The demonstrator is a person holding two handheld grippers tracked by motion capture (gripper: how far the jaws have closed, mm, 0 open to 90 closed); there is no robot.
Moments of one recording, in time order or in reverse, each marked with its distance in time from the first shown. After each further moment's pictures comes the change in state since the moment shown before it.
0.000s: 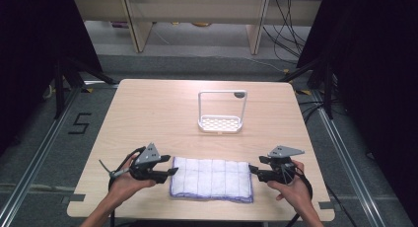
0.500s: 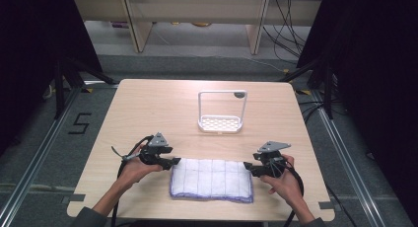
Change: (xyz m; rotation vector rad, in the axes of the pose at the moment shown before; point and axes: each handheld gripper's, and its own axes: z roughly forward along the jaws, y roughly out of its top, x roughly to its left) left arm 0.033 -0.003 0.043 0.115 0.001 -0.057; right arm -0.001 0.010 0.027 0.073 -0.029 -0.055
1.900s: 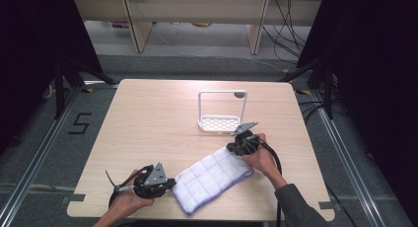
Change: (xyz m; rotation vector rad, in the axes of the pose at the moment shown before) left arm -0.080 -0.041 -0.036 0.028 -0.055 0.245; right arm -0.004 0.065 0.076 0.093 0.107 -0.177
